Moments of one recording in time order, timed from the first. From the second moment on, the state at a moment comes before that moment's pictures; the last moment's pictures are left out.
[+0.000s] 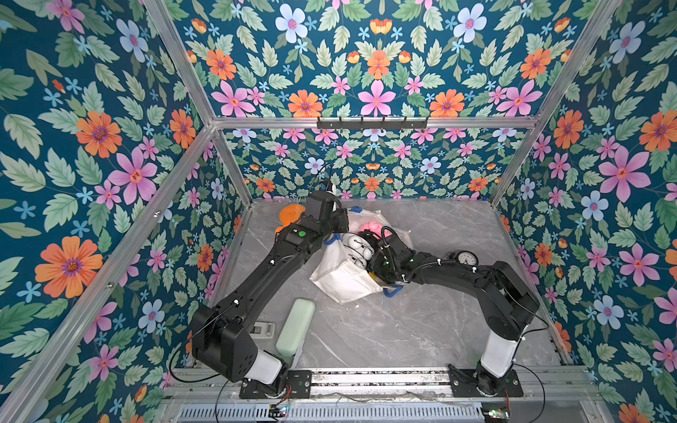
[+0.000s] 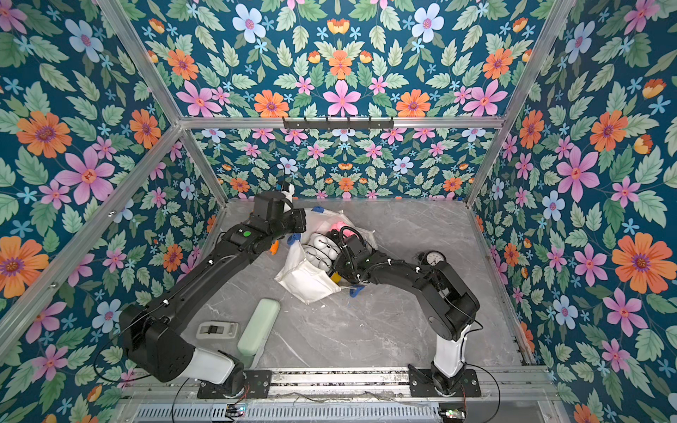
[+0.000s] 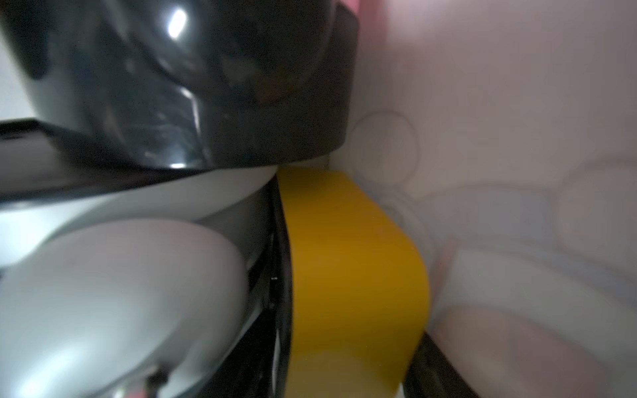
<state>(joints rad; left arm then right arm) -0.52 1.47 1.39 -0.42 -0.08 -0.39 0.69 1.84 1.15 -0.16 -0.13 1.15</state>
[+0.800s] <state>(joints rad) -0.51 1.48 1.39 -0.44 -0.09 -0.37 0.68 1.74 1.24 -0.37 -0.10 1.04</state>
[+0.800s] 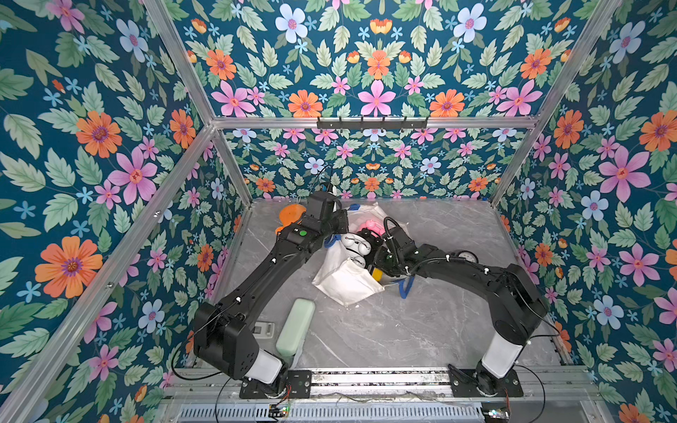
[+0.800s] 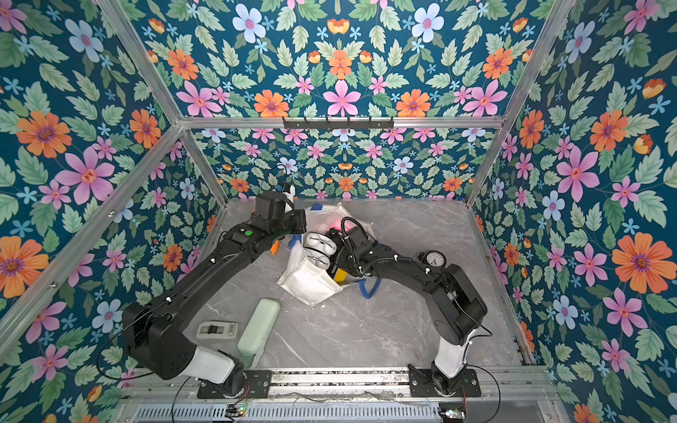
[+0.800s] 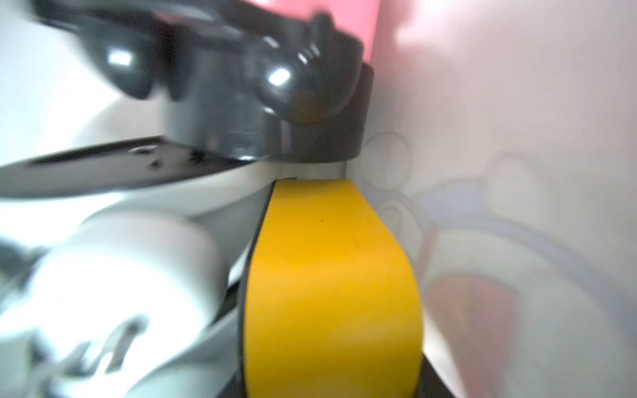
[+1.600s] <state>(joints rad) -0.51 1.49 1.39 -0.45 -0.12 -0.33 0.68 1.53 1.44 -0.66 -0.05 0.80</state>
